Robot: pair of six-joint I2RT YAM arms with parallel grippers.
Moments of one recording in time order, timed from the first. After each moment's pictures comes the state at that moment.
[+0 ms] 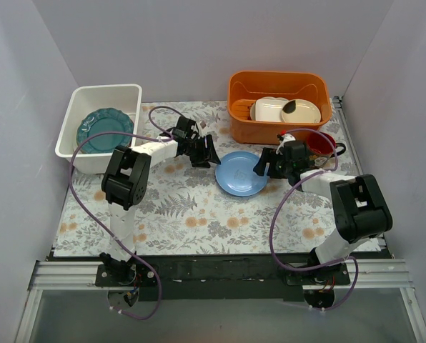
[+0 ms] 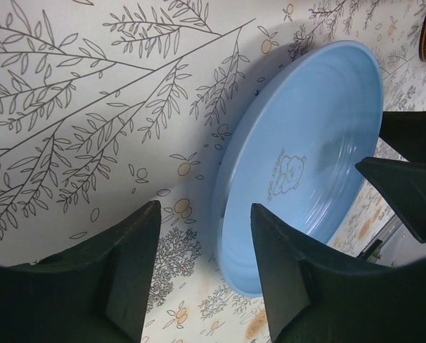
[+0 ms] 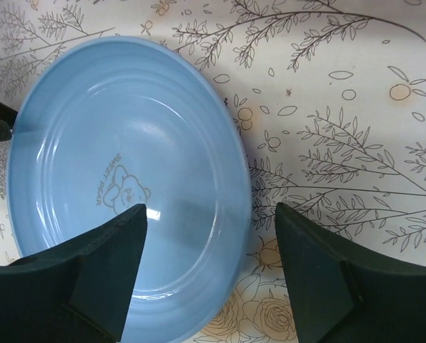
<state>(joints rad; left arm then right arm) -0.42 2.11 1.46 -0.27 0.49 -0.55 0.27 1.61 0.73 0.21 -0.21 0.38</state>
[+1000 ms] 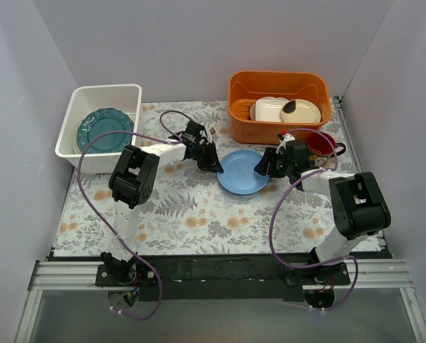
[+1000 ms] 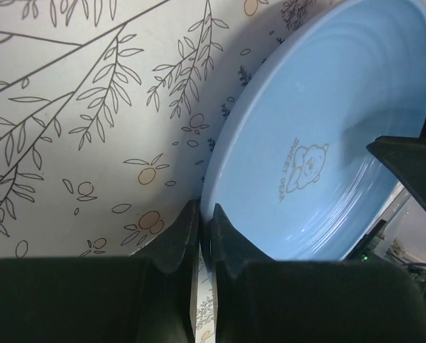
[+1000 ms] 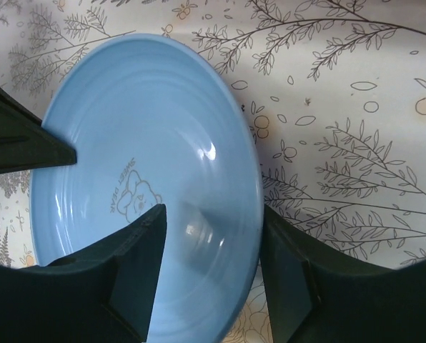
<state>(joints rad) -0.48 2.17 1.48 -0.27 0.53 -0.56 0.25 1.64 0.73 0.26 -0.30 0.39</state>
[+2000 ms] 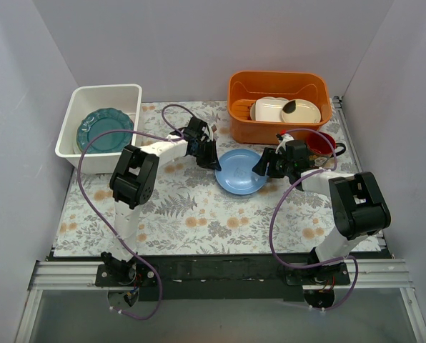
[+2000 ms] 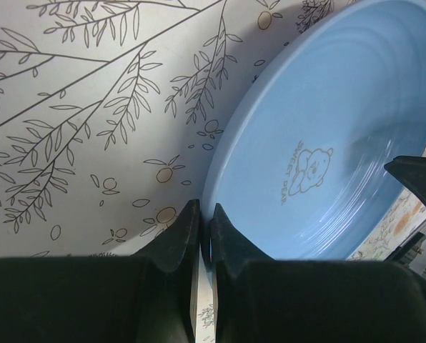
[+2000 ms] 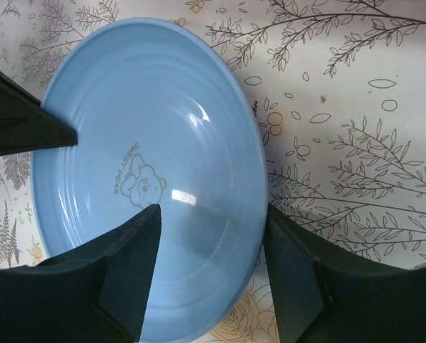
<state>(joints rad) -0.49 2.17 1.55 -0.39 0.43 -0.48 0.26 1.64 0.73 0.26 -0.33 0.39</state>
